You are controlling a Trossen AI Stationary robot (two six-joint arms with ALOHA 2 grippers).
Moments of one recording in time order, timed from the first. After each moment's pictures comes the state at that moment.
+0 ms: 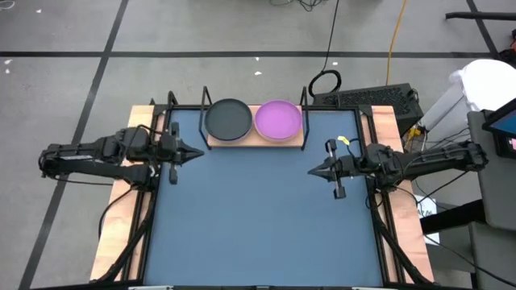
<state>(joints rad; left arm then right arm) 0.02 0.59 0.73 -0.35 -0.04 0.05 0.07 0.70 0.36 0.38 -0.08 -0.14</state>
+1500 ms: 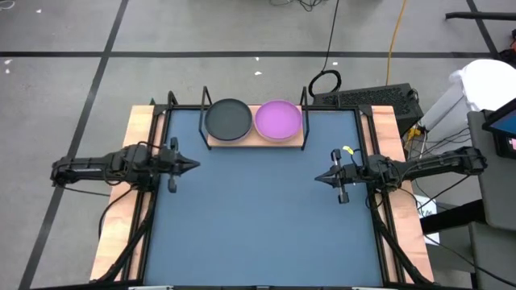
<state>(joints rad) 0.02 0.20 0.26 -0.21 -0.04 -0.01 0.07 0.52 0.02 0.54 -0.05 -0.11</state>
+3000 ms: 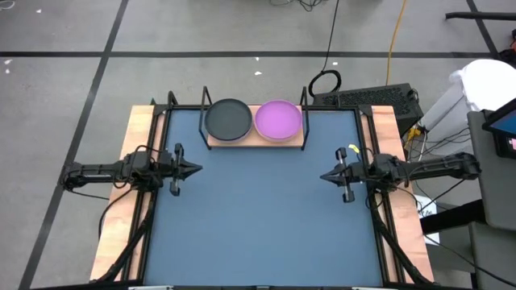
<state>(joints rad) 0.02 0.00 0.01 0.02 0.00 -0.11 0.07 0.31 0.01 0.38 -0.05 -0.10</state>
